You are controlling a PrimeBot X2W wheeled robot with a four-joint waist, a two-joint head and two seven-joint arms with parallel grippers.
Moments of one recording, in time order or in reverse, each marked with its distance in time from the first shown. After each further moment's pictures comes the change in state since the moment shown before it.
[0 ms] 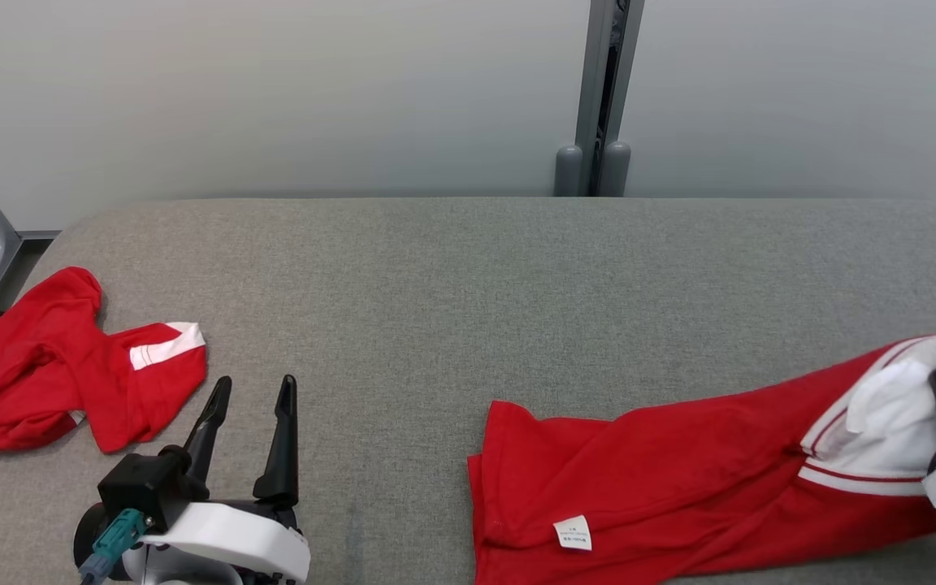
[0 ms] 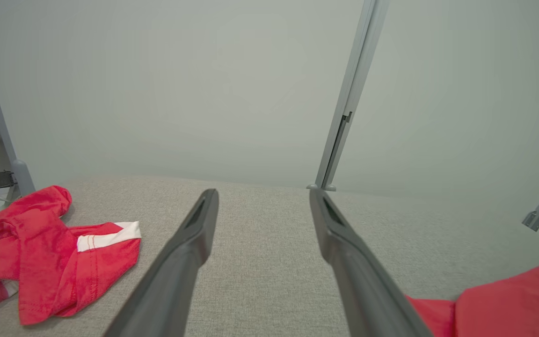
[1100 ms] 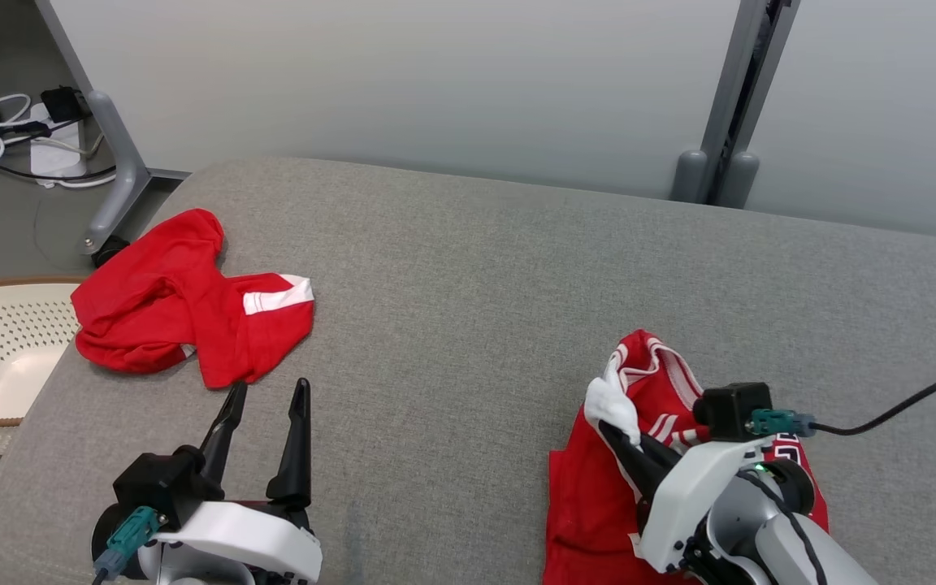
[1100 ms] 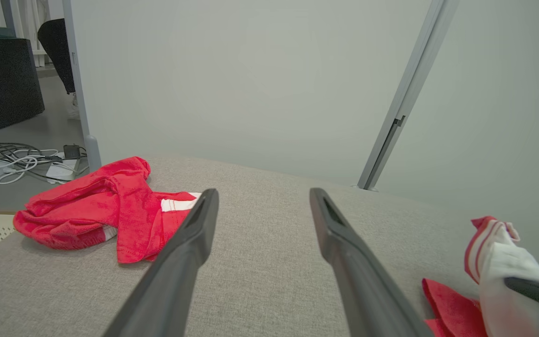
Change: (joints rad) left arm -0.009 -0.033 -0.003 0.047 -0.006 -0.032 -0.008; right arm 0.015 0.344 0.205 -0.294 -0.299 0.000 0.285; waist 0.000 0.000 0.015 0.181
